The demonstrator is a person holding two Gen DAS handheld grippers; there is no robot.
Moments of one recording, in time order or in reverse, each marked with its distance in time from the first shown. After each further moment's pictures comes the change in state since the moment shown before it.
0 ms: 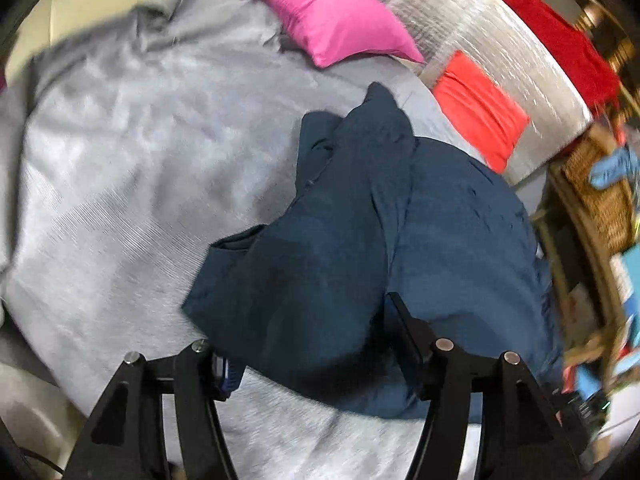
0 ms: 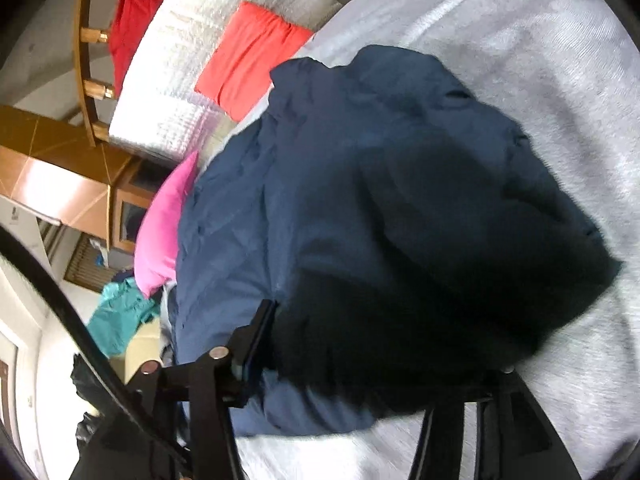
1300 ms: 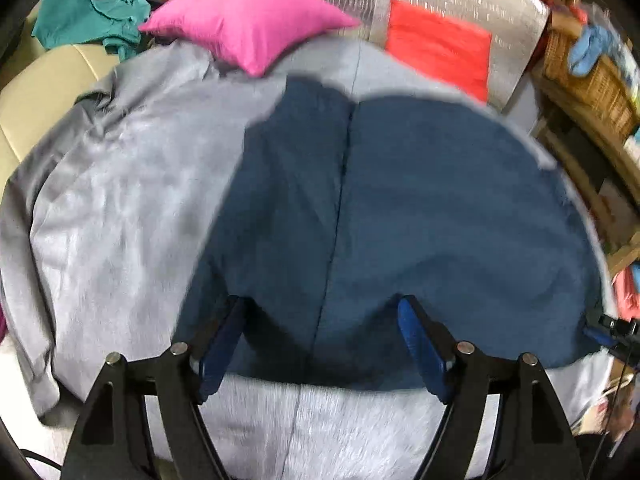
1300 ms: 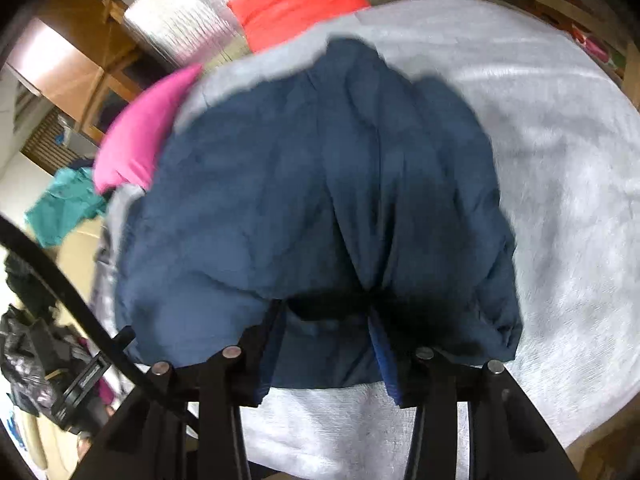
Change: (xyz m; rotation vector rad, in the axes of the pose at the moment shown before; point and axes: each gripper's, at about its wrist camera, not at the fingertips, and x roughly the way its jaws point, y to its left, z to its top) left arm -0.007 -0.051 -0.001 0.319 0.003 0.106; right arm -0.018 0.041 0.016 -0.366 0.146 -0.201
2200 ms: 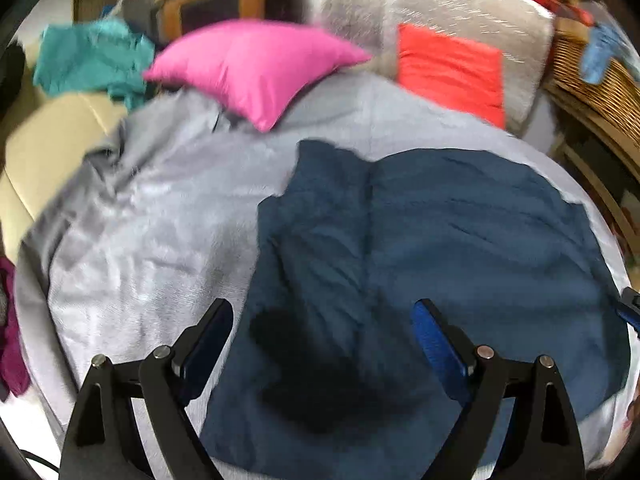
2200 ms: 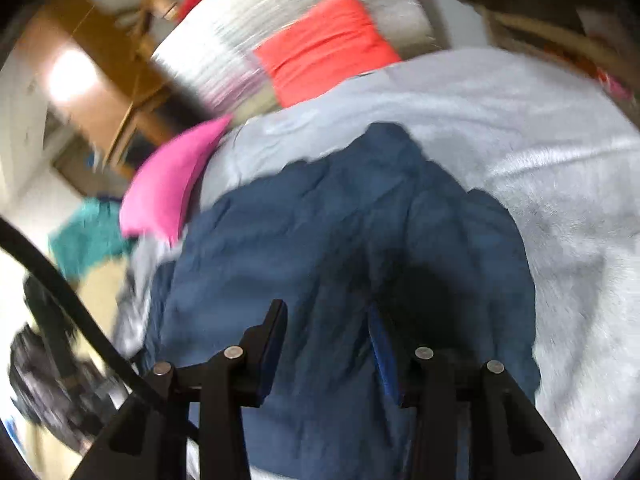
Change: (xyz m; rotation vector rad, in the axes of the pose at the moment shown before) left arm 0.003 -0.018 0.030 0.088 -0.102 0.111; right arm 0.000 0.018 0.030 -0.083 -0.145 0.058
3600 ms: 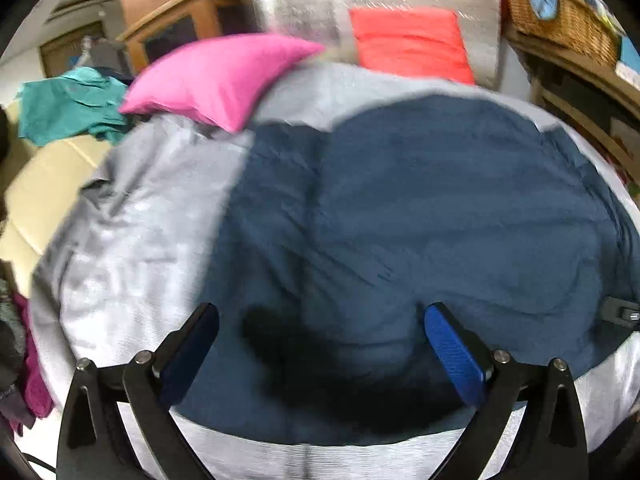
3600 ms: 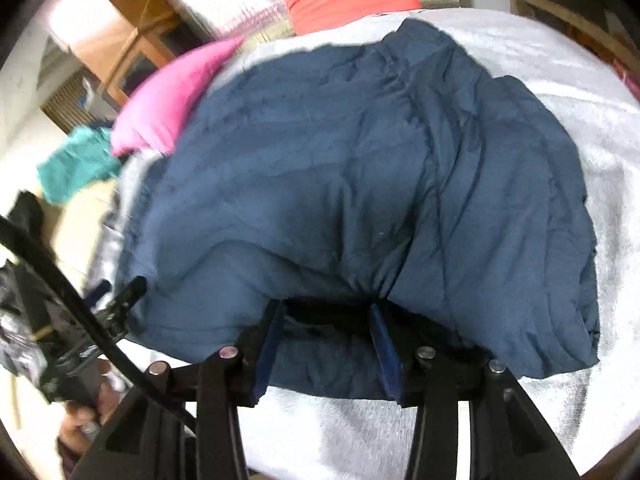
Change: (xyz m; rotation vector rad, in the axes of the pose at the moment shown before) left arm -0.003 -0.029 -0.031 0.156 -0.017 0.065; right arm 0.009 0.016 -0.060 -0.026 0.166 -0.001
